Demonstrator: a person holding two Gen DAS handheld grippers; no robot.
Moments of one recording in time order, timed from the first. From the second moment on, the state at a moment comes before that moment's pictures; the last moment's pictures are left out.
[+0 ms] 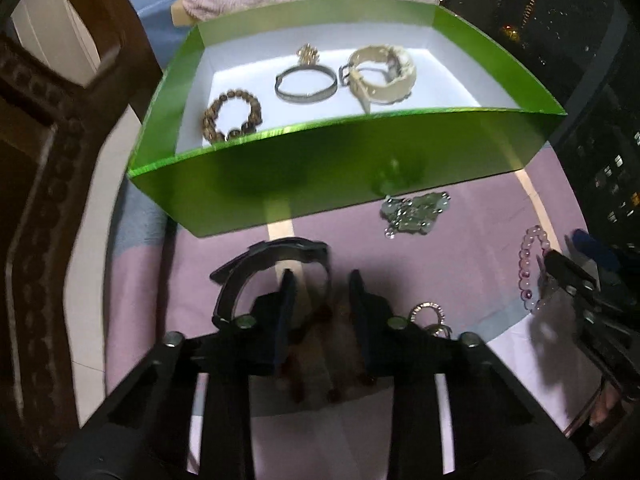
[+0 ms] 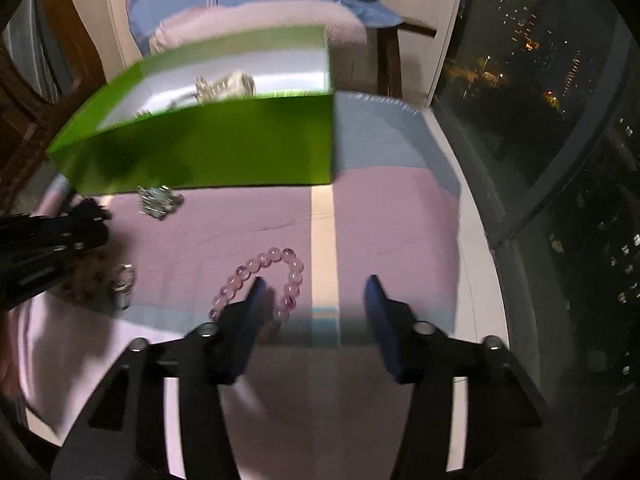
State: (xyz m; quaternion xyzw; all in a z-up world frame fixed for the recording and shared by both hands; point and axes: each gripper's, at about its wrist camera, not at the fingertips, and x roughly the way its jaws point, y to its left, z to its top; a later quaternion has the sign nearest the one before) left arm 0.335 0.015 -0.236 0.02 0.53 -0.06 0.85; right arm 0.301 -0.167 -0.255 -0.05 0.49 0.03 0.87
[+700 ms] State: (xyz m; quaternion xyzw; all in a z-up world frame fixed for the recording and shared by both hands) left arm 0.149 0.049 -0.042 -0.11 0.33 -0.14 0.93; right arm 0.160 -0.188 -0.100 0.02 0.33 0.14 0.94
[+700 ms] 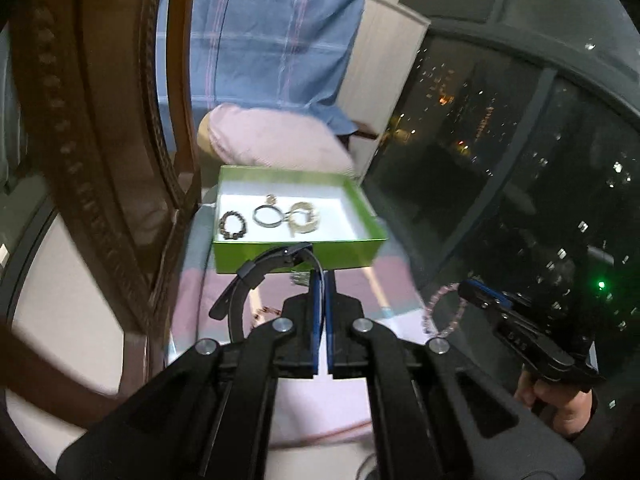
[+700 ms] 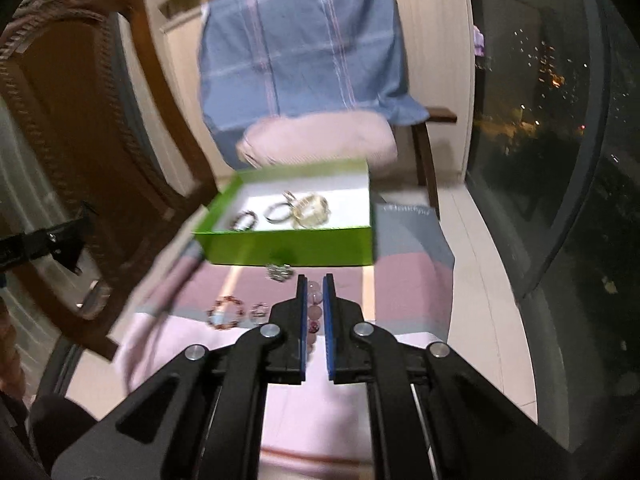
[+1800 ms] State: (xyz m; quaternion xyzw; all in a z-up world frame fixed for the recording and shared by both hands) left arm 0.022 0.022 -0.020 -0.09 0.30 -0.15 0.94; right arm 0.033 -0.176 -0.042 0.01 0.27 0.17 0.95
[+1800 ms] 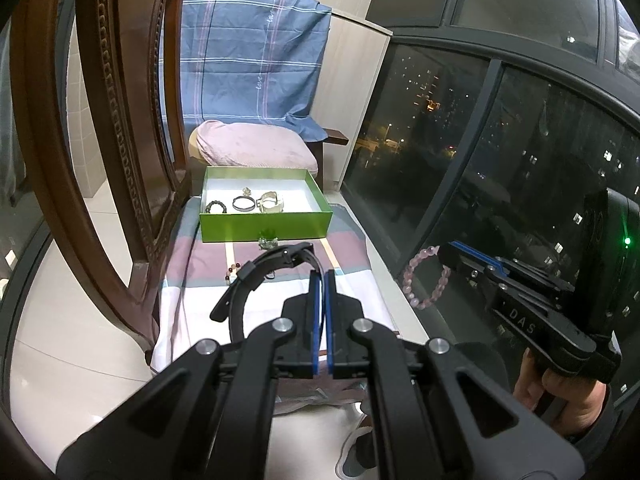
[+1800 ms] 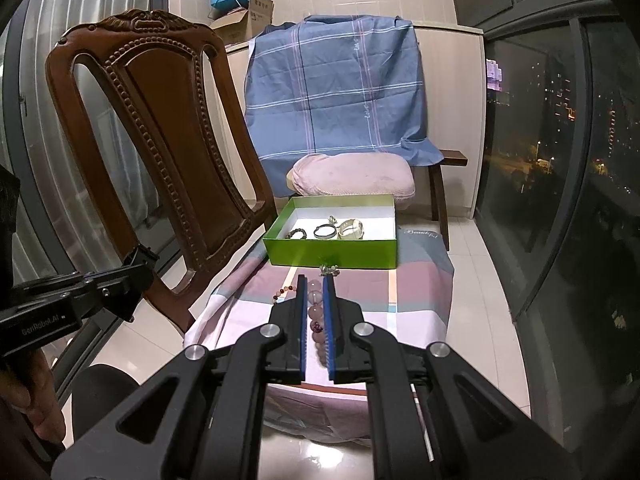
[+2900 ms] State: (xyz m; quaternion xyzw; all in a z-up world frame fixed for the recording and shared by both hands) left arm 0.175 0.009 -0.007 -0.06 0.33 -0.15 0.93; right arm 0.177 -0.168 -0.039 -0.01 0.27 0.17 0.95
